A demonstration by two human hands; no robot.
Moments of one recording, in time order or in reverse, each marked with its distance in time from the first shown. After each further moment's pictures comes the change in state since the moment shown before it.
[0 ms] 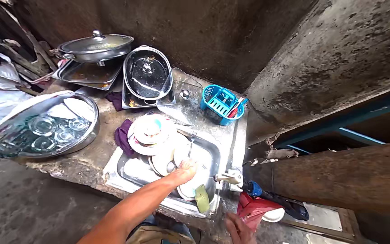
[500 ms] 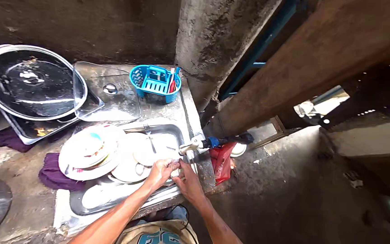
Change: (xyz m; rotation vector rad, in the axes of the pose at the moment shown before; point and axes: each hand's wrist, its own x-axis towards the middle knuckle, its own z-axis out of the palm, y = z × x) left_hand -0.061 0.005 0.005 -0.784 0.052 0.380; right_hand 0.054 -0.060 0.104 0.183 0.297 -0.105
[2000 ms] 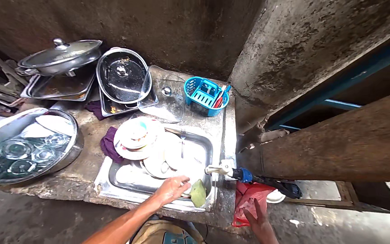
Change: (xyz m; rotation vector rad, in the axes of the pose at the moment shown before) left_hand -0.038 -0.022 -0.002 0.262 0.001 -0.199; right_hand -0.011 0.131 -0.164 -0.207 -0.118 0.528
